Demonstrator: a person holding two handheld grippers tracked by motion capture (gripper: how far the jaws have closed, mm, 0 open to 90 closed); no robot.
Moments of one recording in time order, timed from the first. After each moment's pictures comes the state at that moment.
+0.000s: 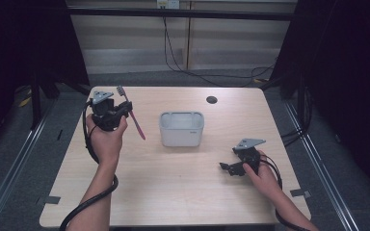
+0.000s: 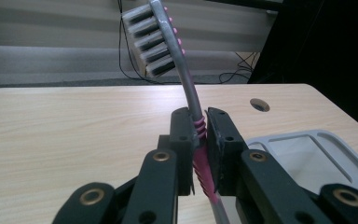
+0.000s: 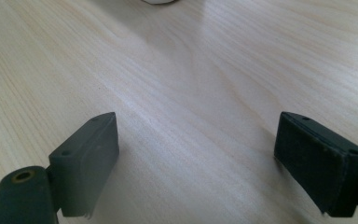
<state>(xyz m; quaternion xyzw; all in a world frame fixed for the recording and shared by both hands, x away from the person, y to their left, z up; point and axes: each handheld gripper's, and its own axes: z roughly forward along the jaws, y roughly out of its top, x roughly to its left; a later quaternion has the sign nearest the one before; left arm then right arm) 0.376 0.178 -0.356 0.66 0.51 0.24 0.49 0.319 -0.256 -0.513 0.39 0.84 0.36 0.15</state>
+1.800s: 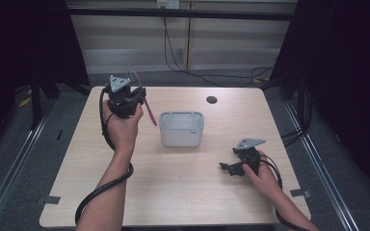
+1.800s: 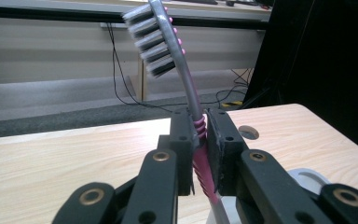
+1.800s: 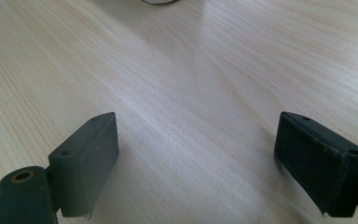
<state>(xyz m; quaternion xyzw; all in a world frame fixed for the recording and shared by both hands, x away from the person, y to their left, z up) 0.393 0.134 -0.334 0.66 0.48 0.28 0.51 0.319 -0.256 -0.513 0.39 0.84 0.36 0.15</state>
